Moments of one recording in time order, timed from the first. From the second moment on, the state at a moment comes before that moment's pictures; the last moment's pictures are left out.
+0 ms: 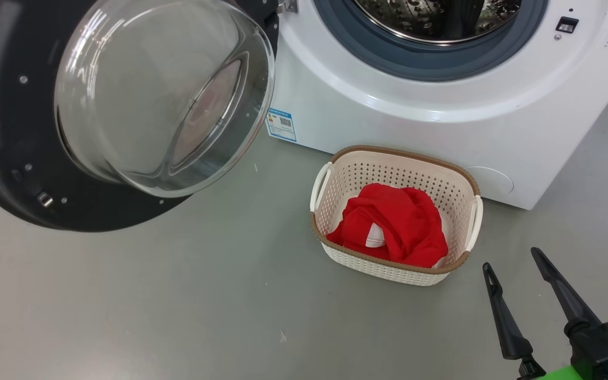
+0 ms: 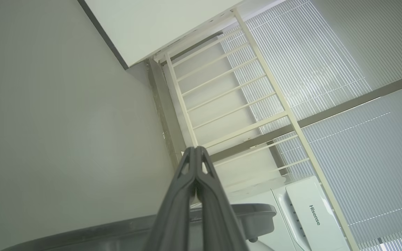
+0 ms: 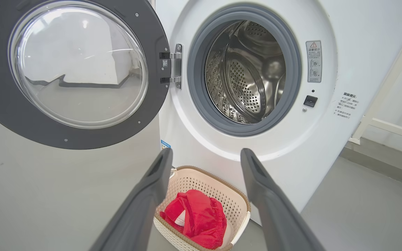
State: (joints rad) left arm -0.91 0.38 0.40 0.66 -1.26 0.22 0.18; right arm 0.21 -0.04 -0.04 -0.27 -0.01 0.12 -0.06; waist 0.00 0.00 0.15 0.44
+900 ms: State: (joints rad) left arm -1.01 0.46 0.35 0.97 -1.27 0.22 0.31; right arm 0.21 -0.05 -0.02 -0.30 -0.01 0.12 -0.04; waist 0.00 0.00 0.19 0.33
